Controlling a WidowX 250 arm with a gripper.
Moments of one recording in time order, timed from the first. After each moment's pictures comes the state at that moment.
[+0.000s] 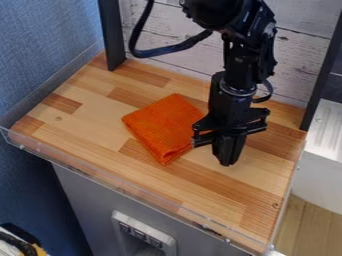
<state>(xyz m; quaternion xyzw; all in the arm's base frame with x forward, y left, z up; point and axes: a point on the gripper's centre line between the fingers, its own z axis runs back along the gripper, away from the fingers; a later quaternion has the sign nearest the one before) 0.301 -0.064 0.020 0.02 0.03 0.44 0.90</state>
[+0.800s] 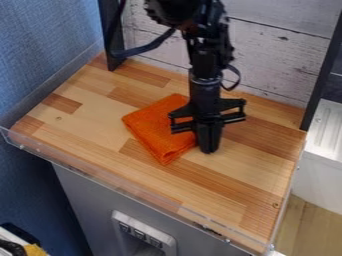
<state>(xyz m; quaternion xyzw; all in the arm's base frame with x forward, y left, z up) 0.319 -0.022 0.008 -0.05 0.04 0.34 0.94</state>
